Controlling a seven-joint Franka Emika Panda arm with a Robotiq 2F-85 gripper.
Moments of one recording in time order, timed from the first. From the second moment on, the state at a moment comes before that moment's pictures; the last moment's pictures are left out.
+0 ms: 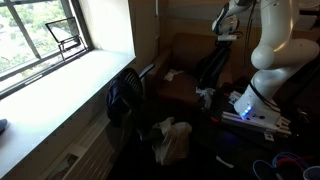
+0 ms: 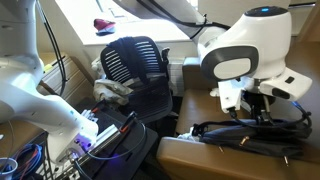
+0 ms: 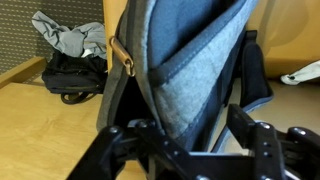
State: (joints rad) arm -0.70 0.69 -0.38 -1.77 0.15 2.61 0.08
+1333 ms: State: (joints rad) arm -0.68 0.48 -0.24 -1.75 0.38 2.61 0.12
